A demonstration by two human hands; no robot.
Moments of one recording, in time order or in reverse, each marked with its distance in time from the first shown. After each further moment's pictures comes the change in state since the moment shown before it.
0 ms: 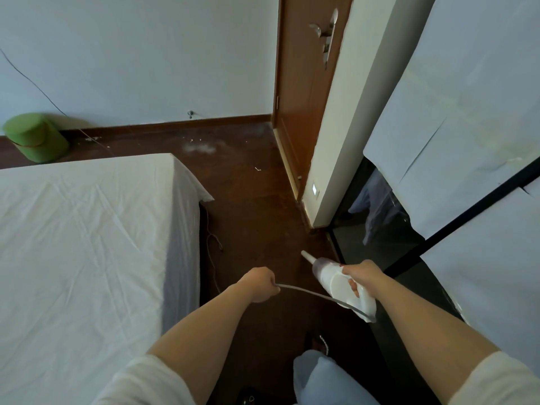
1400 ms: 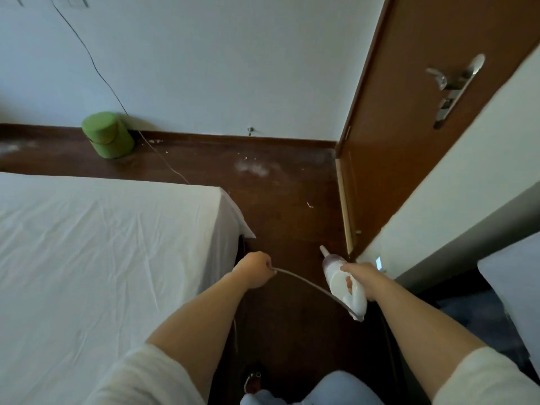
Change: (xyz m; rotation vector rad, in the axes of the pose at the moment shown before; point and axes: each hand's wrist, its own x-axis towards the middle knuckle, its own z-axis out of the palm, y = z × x) left_hand 0.182 -0.085 -0.269 -0.148 0.228 -0.182; right_hand 0.162 -0.333 0.072 -0.006 -0.125 -0.052
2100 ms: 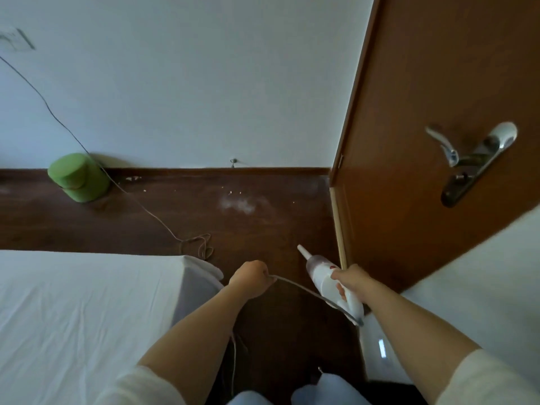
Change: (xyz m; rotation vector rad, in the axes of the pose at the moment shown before) left_hand 0.235 0.128 -0.148 0.043 0.012 -0.021; right_hand 0.187 -0.231 -0.078 -0.099 -0.062 -0.082
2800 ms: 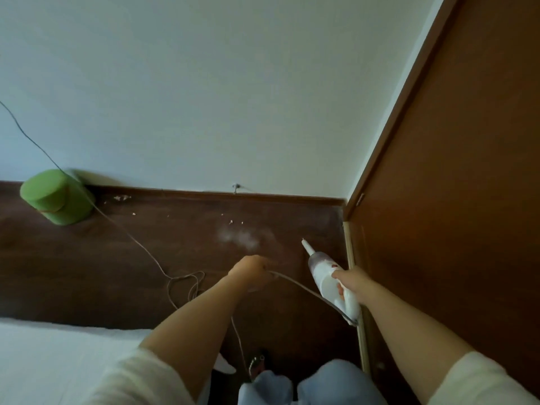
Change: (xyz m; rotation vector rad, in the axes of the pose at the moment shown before) left_hand 0.238 -0.010 -0.194 0.019 0.029 0.017; right_hand 0.173 -0.250 0.002 -0.072 0.031 0.010
